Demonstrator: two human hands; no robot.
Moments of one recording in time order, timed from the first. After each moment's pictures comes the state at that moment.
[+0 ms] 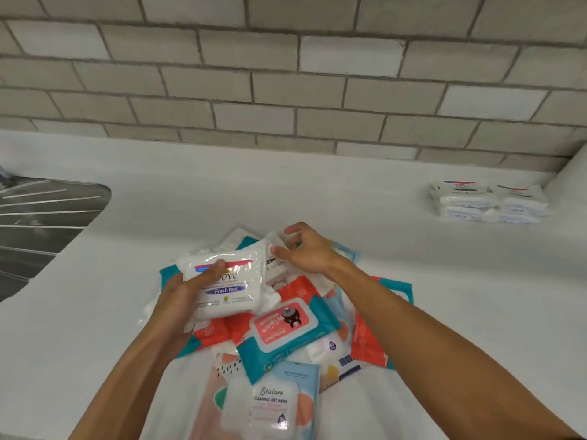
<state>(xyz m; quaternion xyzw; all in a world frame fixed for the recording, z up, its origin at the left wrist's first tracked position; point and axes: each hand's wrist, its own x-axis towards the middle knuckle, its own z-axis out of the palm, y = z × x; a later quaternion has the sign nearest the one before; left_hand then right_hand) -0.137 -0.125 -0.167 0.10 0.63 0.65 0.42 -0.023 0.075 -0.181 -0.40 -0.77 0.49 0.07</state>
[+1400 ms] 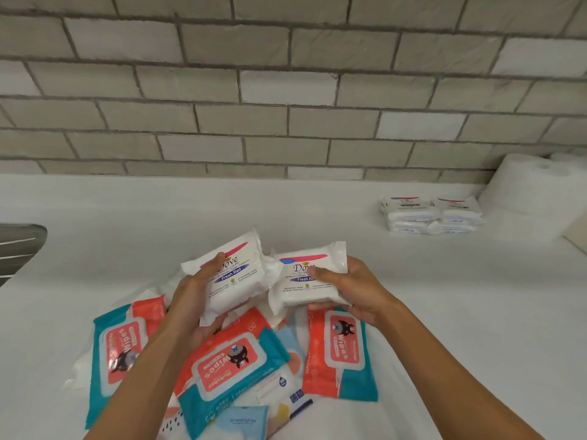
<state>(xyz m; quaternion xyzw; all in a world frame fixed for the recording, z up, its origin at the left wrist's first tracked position) -0.090 -0.033 -0.149 0.09 0.51 0.69 0.50 0.116 0.103 -0.159 -0.37 -0.52 0.73 0.24</state>
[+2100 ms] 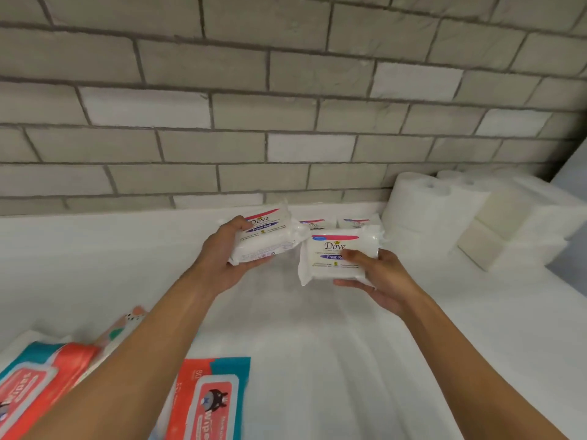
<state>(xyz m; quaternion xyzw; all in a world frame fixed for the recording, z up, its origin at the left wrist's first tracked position) 0.051 0.208 -0.105 0.18 0.46 0.62 0.61 0.309 0.255 -0.117 -0.43 -0.45 0.66 0.41</state>
